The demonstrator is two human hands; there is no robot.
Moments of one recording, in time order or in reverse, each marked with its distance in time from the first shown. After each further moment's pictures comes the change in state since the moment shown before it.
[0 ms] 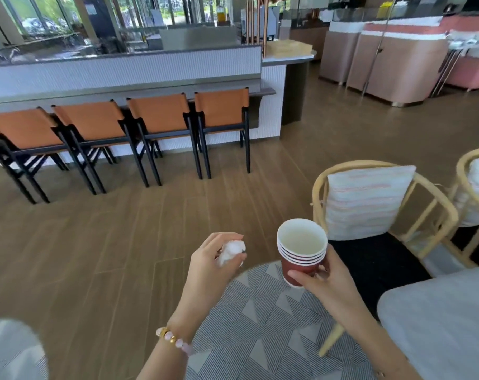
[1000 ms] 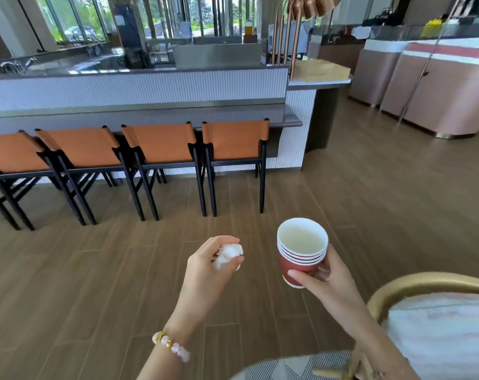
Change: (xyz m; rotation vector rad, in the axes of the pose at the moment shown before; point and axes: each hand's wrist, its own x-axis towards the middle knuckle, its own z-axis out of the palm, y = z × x) left_hand 0.431 -0.085 0.056 -0.027 0.116 -0.109; right_hand 0.470 -0.003 0.001 0.092 -0.110 -0.061
